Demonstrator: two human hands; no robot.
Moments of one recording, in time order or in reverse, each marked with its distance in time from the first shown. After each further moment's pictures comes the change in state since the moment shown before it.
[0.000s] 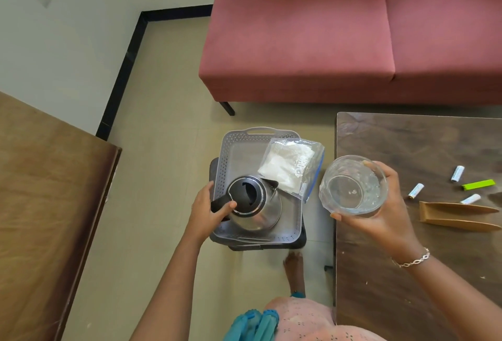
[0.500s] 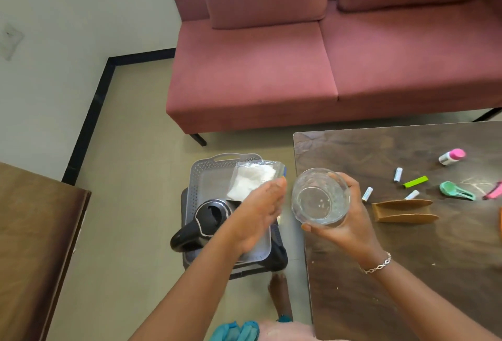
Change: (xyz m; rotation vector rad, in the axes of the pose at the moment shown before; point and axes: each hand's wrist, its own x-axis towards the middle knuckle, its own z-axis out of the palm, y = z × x) left_hand -0.066 0.193 0.058 -0.658 -0.633 -0.001; right_hand -0.024 -0.005 -0.034 -0.041 0.099 -0.070
